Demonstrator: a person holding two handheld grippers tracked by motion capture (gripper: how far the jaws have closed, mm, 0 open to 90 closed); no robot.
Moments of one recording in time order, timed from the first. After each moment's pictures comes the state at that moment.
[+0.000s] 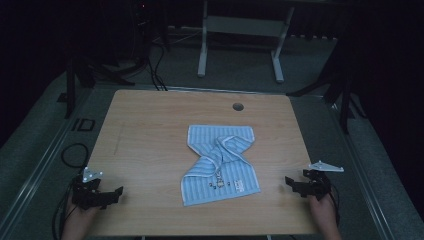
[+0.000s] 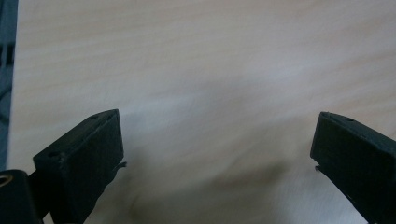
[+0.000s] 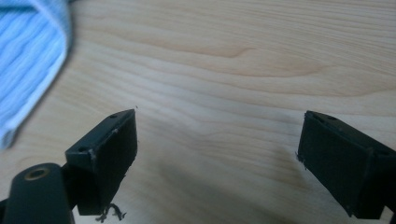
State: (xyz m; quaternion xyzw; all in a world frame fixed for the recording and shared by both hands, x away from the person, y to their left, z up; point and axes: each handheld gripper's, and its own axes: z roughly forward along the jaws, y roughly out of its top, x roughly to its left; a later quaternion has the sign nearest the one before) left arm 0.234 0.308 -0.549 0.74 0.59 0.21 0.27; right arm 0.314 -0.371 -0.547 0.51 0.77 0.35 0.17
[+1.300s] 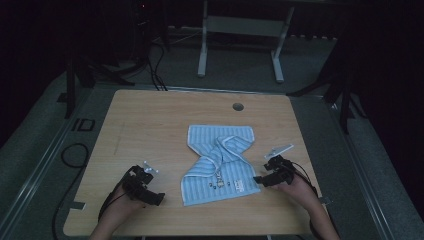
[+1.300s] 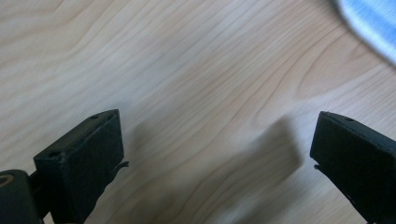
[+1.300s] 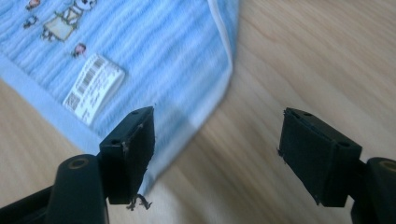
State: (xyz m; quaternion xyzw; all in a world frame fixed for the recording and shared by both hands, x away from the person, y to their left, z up) left arm 0.278 0.177 -0.537 0.86 0.46 0.10 0.20; right arm 0.358 -0.261 -0.524 0.33 0.90 0.27 0.06
